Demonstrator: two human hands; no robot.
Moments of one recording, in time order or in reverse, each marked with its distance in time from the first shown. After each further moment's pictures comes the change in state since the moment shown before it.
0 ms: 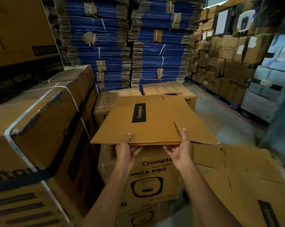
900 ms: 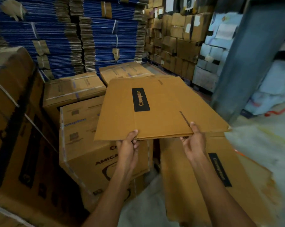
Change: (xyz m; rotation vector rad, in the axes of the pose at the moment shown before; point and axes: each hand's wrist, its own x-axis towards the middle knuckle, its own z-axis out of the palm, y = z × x) left_hand -0.059 -0.094 0.024 0.052 -0.278 -0.079; right_hand -0.047 -0.063 -0.130 0.084 0.248 -0.361
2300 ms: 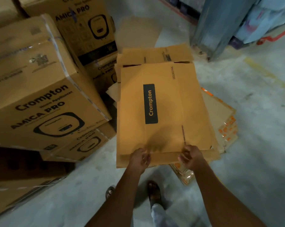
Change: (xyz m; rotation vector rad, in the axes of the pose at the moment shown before) left_hand -0.061 -0.379 -0.012 0.315 0.512 -0.934; right_hand 0.109 0.012 -0.406 -0.344 0.553 0.777
